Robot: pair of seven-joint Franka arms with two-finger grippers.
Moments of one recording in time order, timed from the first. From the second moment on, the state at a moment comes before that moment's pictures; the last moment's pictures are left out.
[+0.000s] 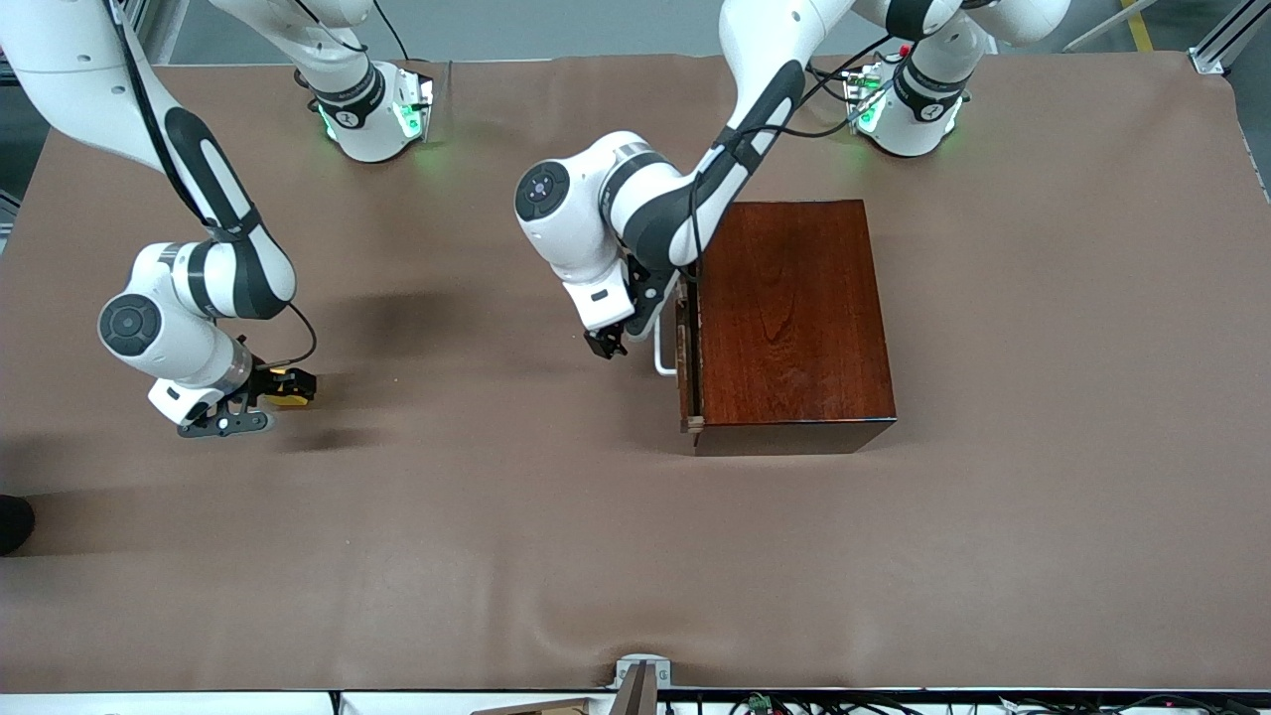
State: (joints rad) left arm -0.99 0.82 0.12 -1.17 0.12 1.81 -2.03; right arm -0.17 0.41 0.07 -2.09 -0.15 2.44 -0.11
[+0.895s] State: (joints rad) left arm -0.93 0.77 0.12 -1.16 0.11 1.79 -2.02; right arm -0.11 0.27 0.09 -1.88 -0.14 2.10 -0.11
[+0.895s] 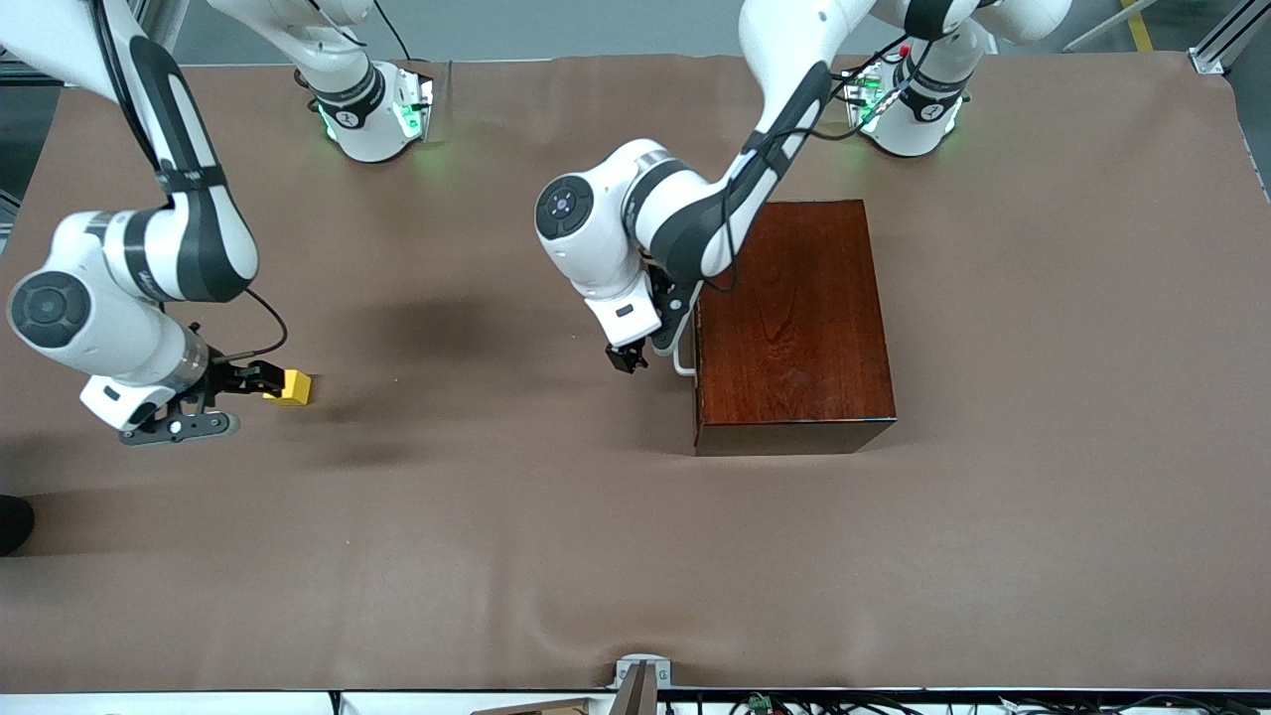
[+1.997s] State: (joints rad) left arm -0.65 0.35 0.13 -1.29 0.11 1.75 -1.36; right arm -0.09 0.19 0.09 -1.51 -0.06 1.60 -0.11
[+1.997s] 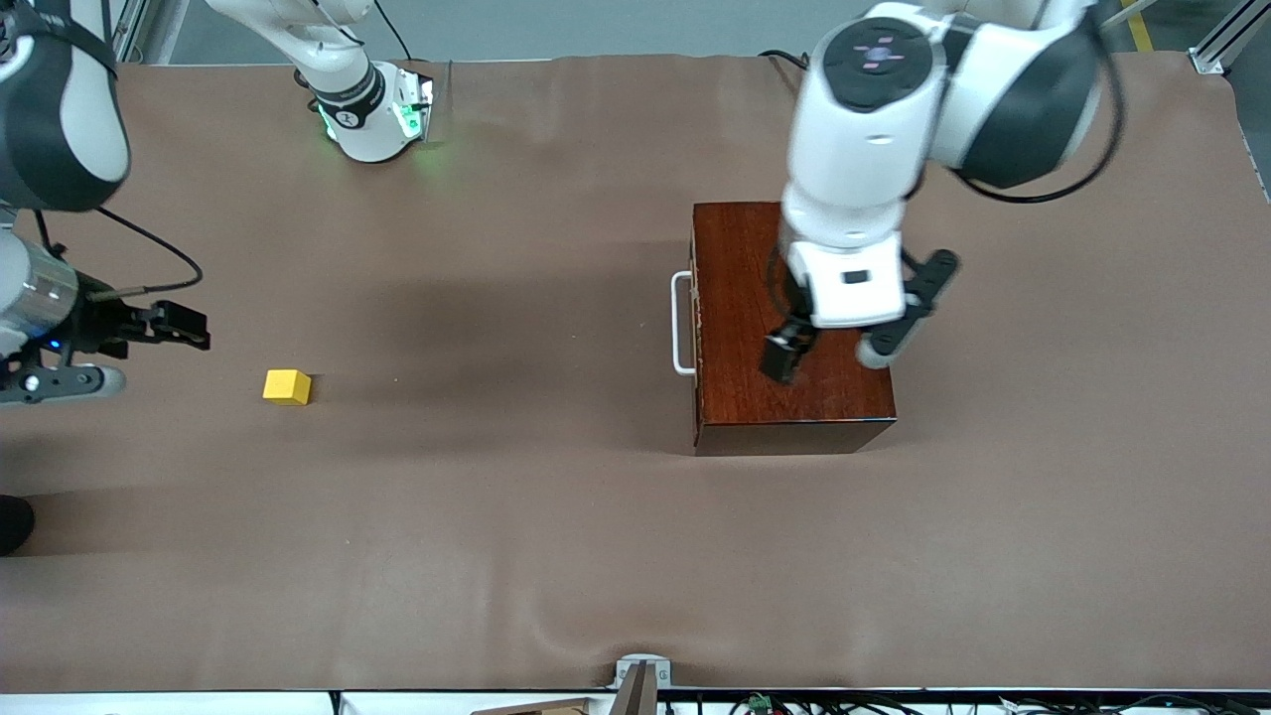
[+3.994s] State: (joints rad) left arm 0.04 -0.06 -0.20 -1.60 0.00 1.60 -0.17; right arm -0.07 0.02 0.09 -1.47 0.04 1.38 -0.11
